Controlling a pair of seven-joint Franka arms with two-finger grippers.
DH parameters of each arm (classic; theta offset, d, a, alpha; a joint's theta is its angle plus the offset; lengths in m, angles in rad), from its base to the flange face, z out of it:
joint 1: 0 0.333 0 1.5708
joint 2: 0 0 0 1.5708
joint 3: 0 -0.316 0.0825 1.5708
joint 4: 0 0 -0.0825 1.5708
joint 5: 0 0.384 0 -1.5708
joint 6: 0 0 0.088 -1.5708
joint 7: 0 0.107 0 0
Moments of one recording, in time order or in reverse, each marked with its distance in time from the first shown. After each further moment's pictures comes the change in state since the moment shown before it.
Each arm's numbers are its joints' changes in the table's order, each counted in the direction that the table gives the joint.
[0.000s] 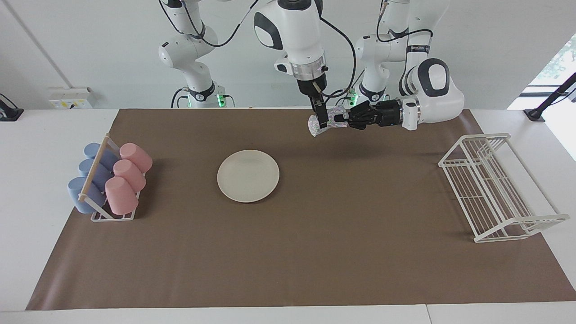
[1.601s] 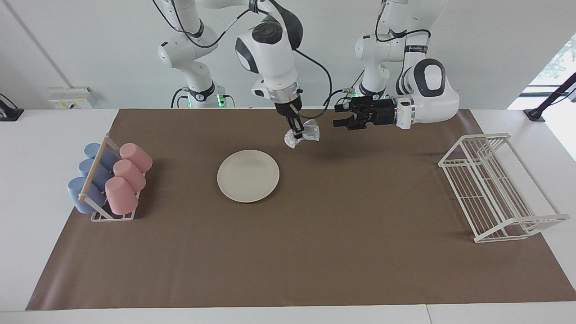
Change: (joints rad) left arm -0.017 0.000 0.000 0.006 -0.002 0.016 0.008; right arm -0.116 0.099 0.010 0.306 0.013 -0.139 -0.299
